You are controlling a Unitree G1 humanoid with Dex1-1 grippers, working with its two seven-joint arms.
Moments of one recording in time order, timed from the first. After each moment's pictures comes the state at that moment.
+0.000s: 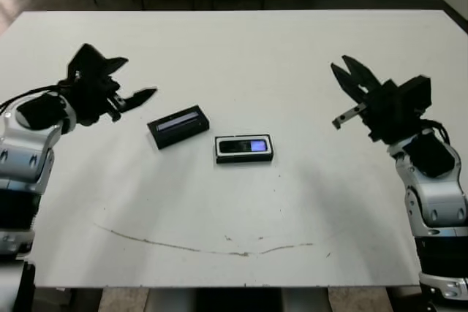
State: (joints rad) left arm -0.60 0.69 -0.06 0.37 -0.10 0.17 -0.90; right arm -0.28 -0.45 -0.05 -0.02 0.09 -0.09 0.44
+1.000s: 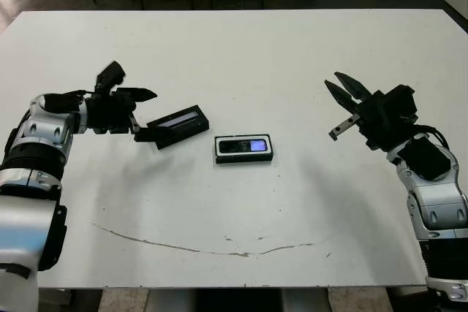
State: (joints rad) left arm -0.82 0.59 -0.13 1.00 -0.05 -0.15 -1.26; right arm -0.27 -0.50 -0.02 0.02 0.01 -0.07 0.46
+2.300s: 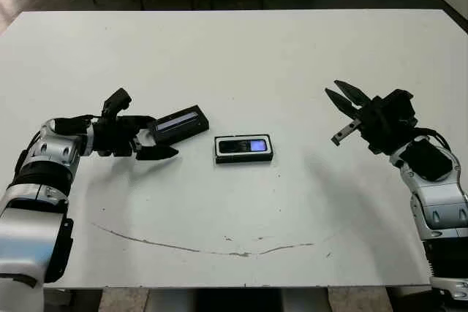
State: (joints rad) left arm -0.74 0.54 -0.06 1.01 -0.09 0.10 -1.23; right arm -0.27 -0.52 -0.02 0.06 0.02 -0.08 0.50
